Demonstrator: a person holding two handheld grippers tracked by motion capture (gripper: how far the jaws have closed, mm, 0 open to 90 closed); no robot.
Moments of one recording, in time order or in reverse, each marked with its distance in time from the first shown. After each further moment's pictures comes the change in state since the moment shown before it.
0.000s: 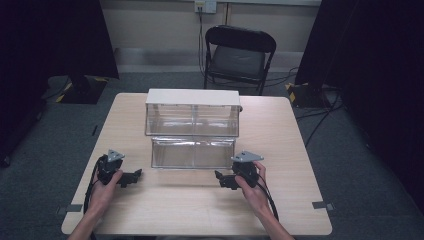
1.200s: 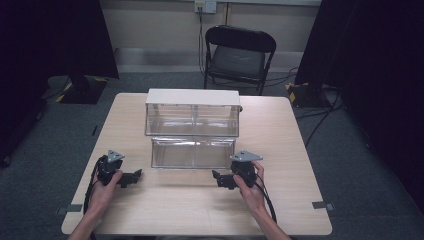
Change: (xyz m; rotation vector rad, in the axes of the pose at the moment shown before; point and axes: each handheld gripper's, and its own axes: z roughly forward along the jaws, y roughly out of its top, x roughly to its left) left arm -0.001 -0.001 -0.001 0.001 0.008 -0.005; right arm 0.005 0.002 0.002 -0.025 0.012 0.036
